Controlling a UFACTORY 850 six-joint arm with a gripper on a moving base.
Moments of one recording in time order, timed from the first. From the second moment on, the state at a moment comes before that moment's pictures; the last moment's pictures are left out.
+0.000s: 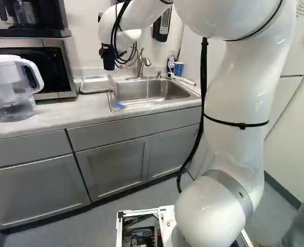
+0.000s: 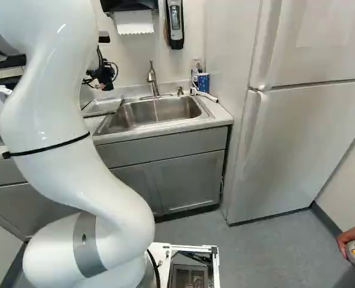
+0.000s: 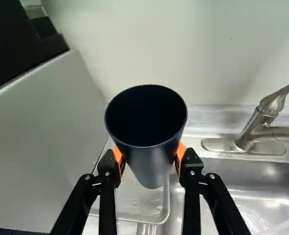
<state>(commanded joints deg) 26.1 -16.0 -78.7 2.6 3.8 3.0</state>
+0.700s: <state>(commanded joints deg) 28.1 -21.1 -80.4 0.3 5.3 3.0</state>
